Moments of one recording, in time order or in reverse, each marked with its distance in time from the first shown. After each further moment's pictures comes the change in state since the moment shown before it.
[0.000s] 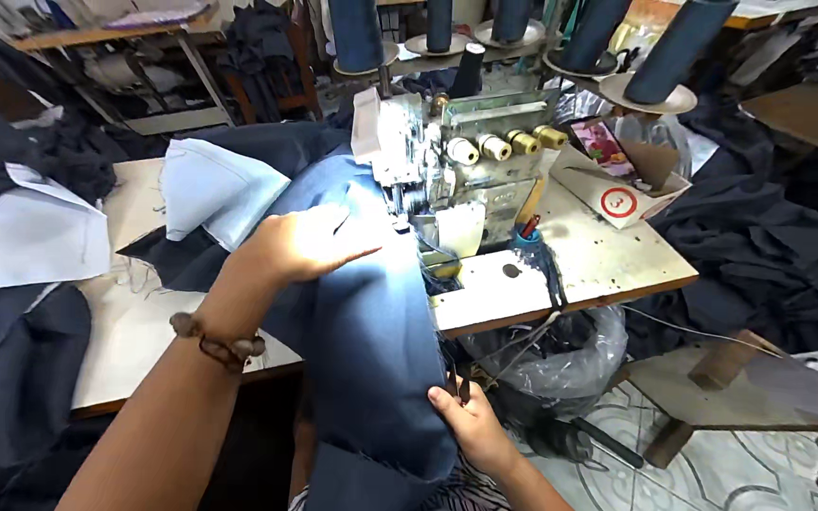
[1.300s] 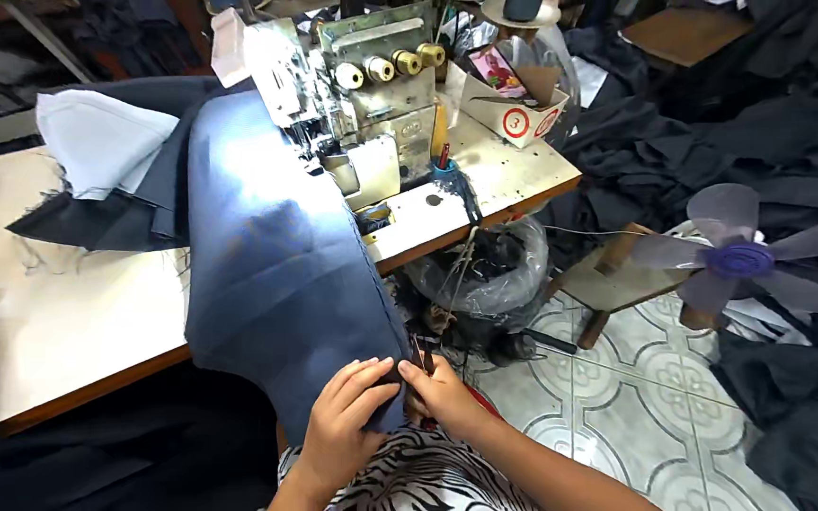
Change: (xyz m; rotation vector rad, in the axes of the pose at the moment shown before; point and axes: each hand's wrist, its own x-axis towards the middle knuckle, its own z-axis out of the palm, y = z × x) left_hand -0.194 0.096 0.224 -0.610 0.621 0.602; right_hand -0.087 0.007 0.004 0.168 0.026 0.230
